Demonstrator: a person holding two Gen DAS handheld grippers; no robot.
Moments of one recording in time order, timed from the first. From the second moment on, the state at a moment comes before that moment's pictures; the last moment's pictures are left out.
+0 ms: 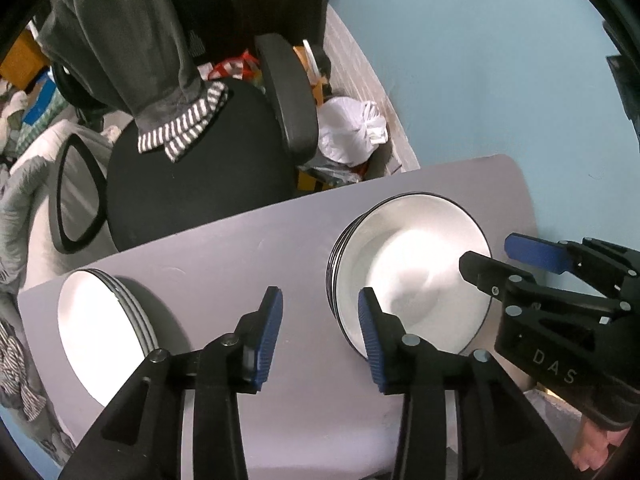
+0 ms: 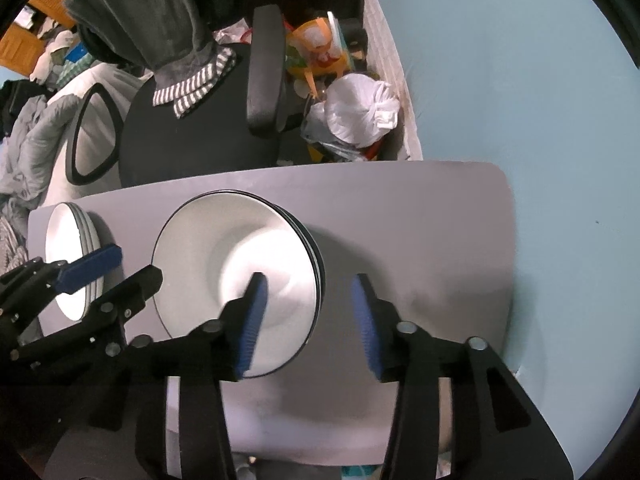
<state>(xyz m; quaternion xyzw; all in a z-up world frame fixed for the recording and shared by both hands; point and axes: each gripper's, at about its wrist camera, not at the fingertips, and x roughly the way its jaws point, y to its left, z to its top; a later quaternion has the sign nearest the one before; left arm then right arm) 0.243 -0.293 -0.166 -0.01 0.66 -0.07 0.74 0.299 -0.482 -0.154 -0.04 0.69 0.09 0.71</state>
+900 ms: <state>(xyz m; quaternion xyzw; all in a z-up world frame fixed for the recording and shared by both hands) 0.198 -0.281 -0.133 0.00 0.63 -0.06 0.77 0.259 -0.493 -0.115 -0.03 0.65 0.08 0.75</state>
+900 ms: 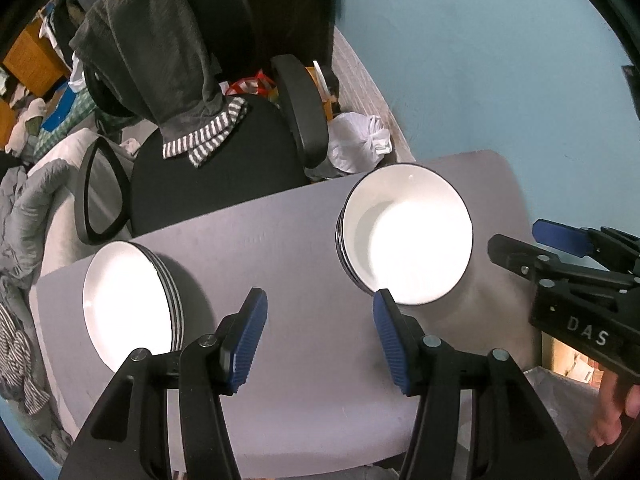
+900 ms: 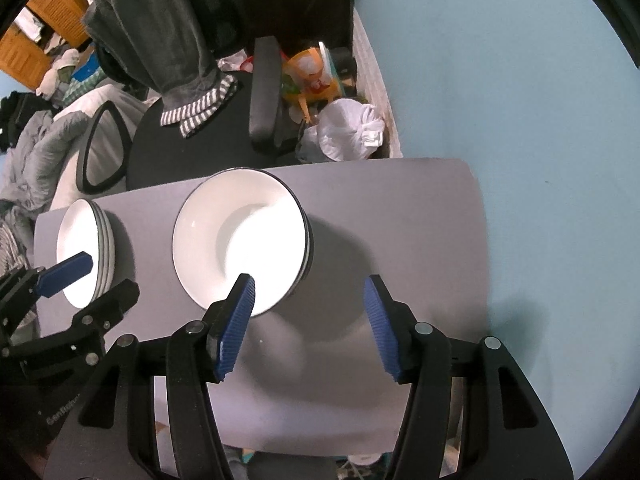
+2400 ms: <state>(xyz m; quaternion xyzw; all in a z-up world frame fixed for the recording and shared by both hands) 0.242 -0.260 -0.202 -0.14 0.69 -0.08 0.70 0.293 -0.508 -0.178 0.00 0.70 0.12 0.71</state>
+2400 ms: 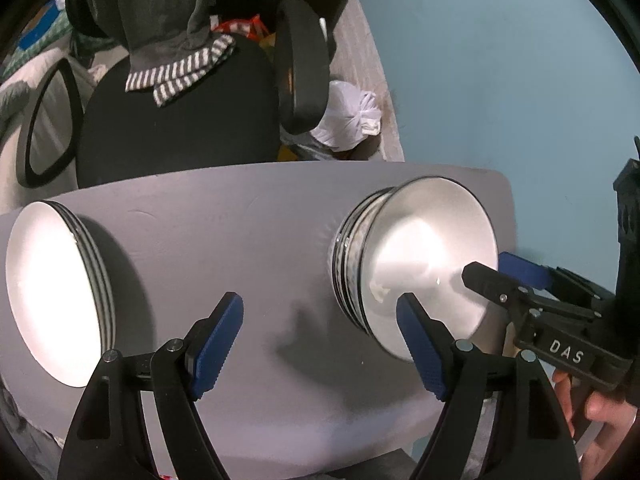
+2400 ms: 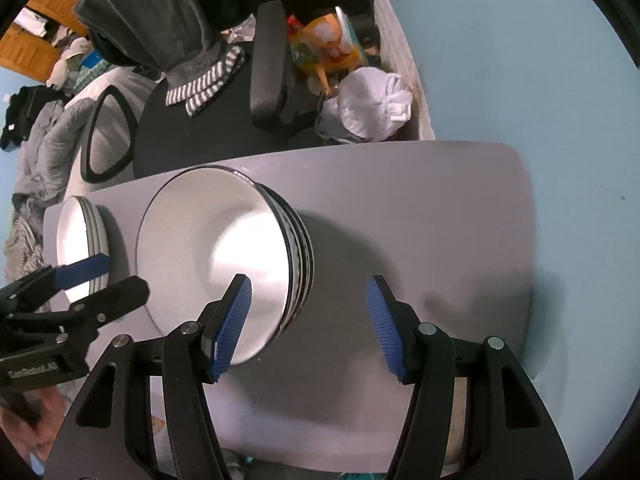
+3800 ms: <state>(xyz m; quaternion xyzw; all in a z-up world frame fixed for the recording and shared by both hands) 0.269 -0.289 -0.242 -0.16 0.73 -0.11 0.66 0.315 -0.503 -0.218 0.07 0.73 0.16 0.66</state>
